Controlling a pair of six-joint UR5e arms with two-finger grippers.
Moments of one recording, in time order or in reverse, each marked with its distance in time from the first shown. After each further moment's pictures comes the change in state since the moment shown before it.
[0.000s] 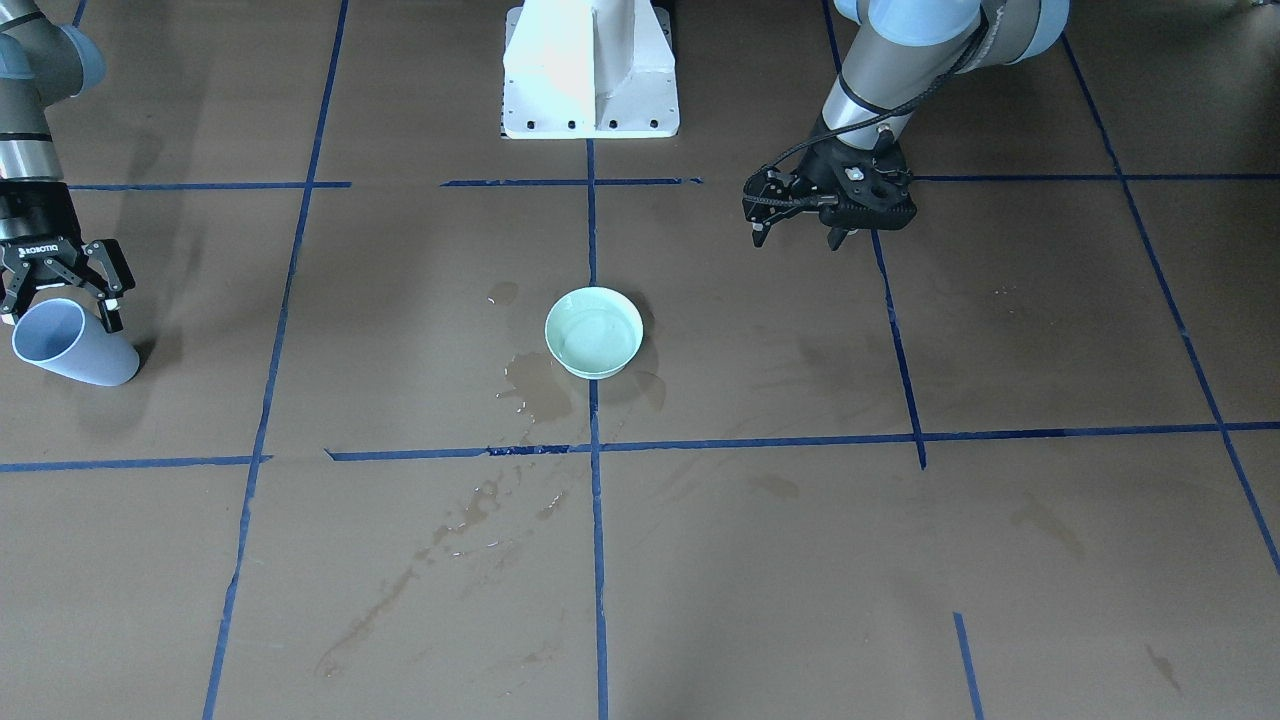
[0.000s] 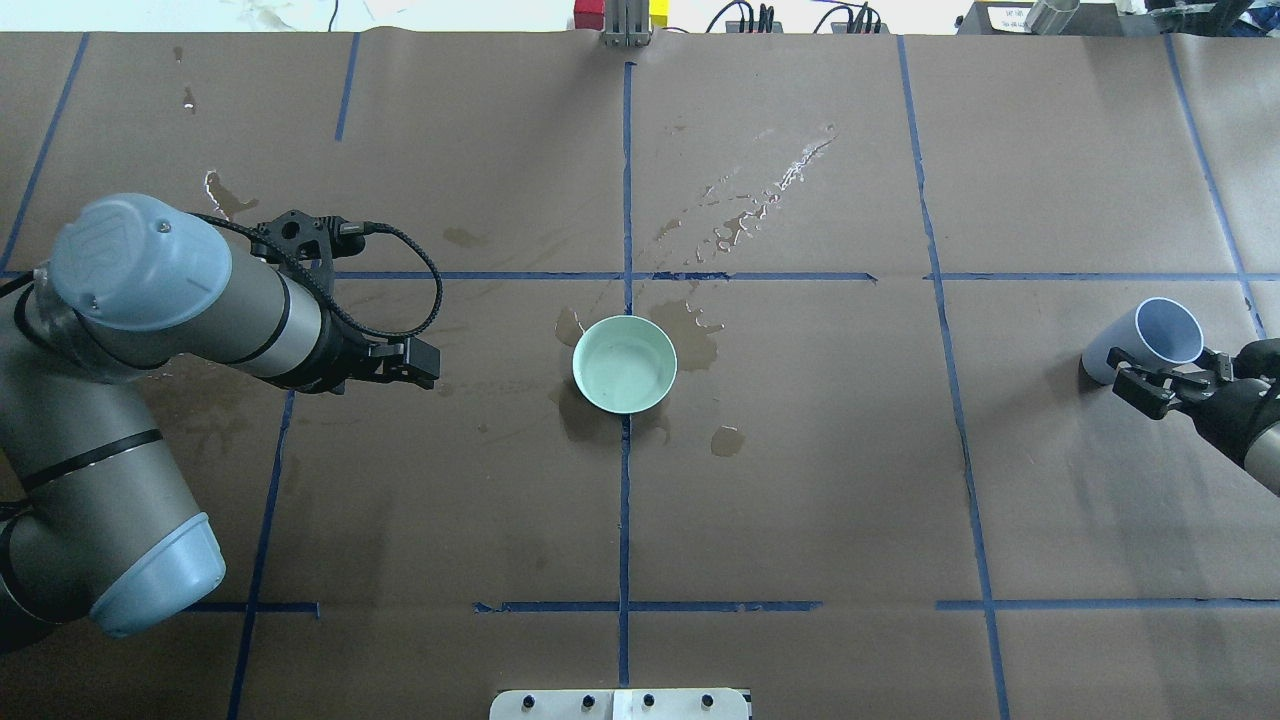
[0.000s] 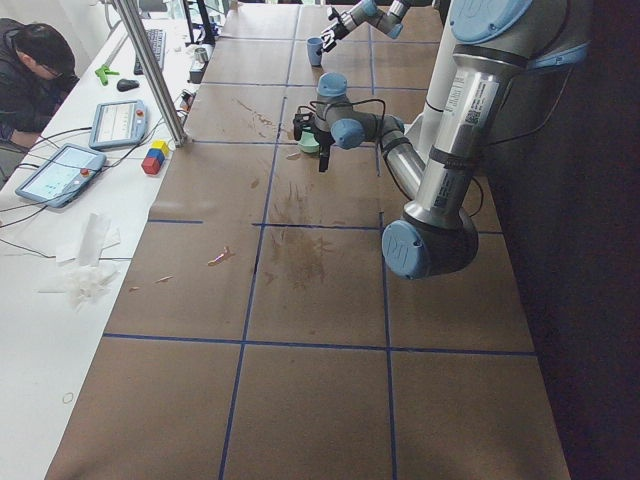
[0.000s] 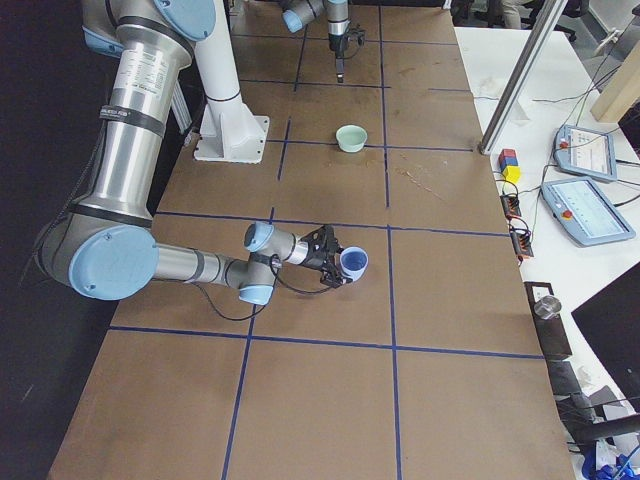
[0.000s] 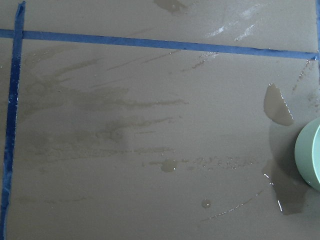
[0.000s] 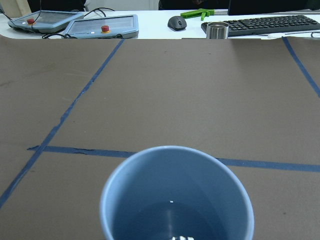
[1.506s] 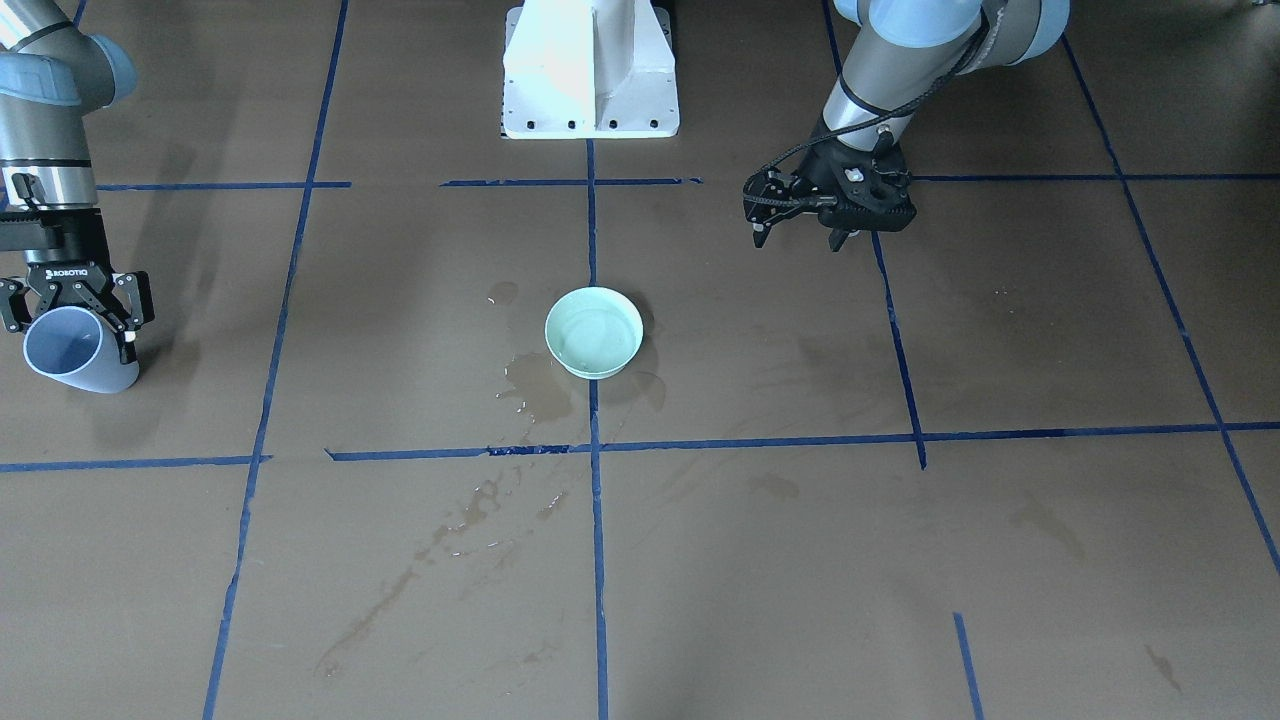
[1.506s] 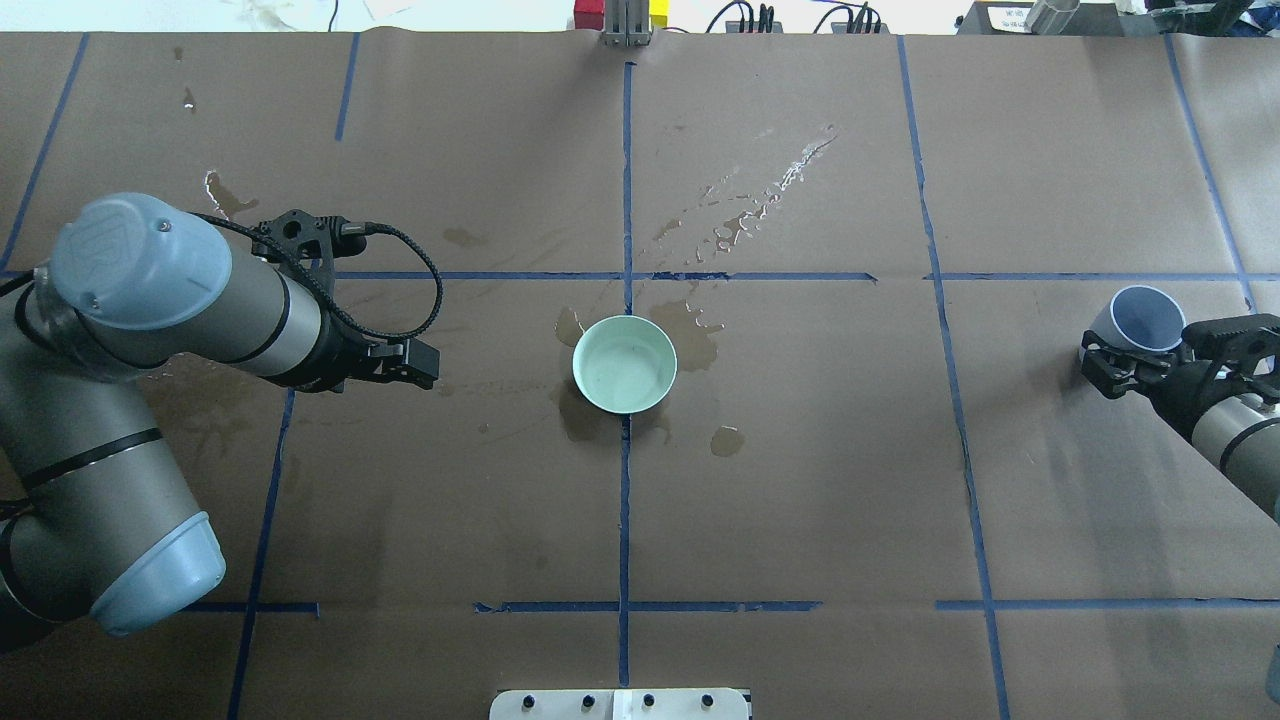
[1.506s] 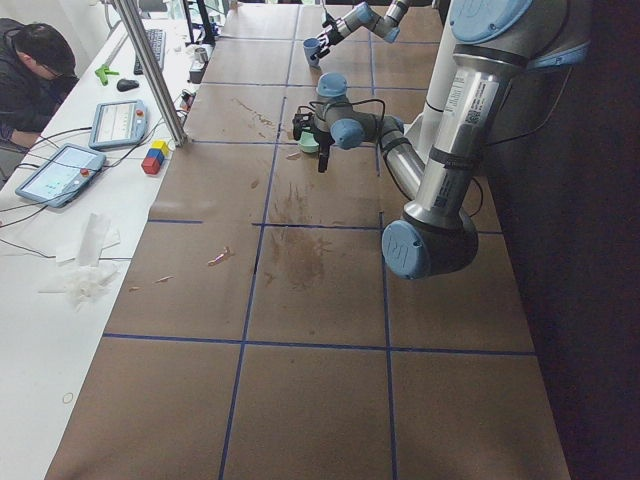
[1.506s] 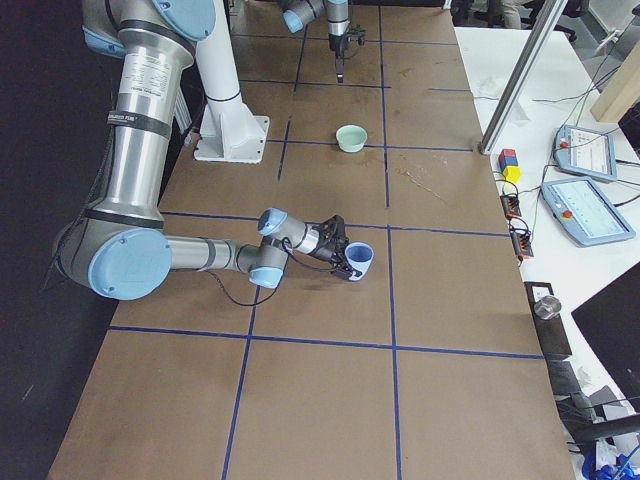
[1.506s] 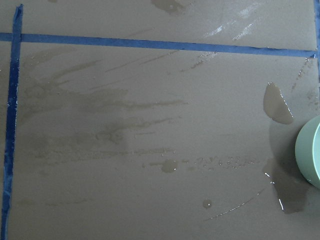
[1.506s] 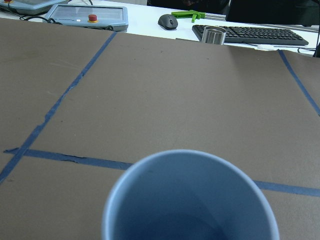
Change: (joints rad) left arm -0.002 0.000 0.003 0.000 0.000 0.021; right arm 0.009 0.073 0.046 -0.232 -0.048 -0.040
